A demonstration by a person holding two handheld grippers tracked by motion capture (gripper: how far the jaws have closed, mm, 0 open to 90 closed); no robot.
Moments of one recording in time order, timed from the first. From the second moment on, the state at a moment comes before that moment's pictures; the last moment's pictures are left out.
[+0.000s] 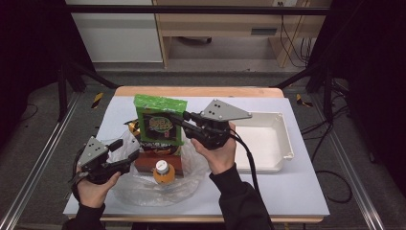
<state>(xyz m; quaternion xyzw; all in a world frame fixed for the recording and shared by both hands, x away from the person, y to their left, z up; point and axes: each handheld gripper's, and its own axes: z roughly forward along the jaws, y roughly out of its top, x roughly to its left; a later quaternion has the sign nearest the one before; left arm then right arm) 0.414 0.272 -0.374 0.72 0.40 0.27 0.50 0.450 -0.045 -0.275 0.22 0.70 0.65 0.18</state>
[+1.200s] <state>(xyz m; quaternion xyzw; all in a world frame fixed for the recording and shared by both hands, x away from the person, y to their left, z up) 0.417 0.278 -0.390 0.73 0.42 0.27 0.47 0.462 -0.169 -0.307 0.31 0.68 0.62 0.24</state>
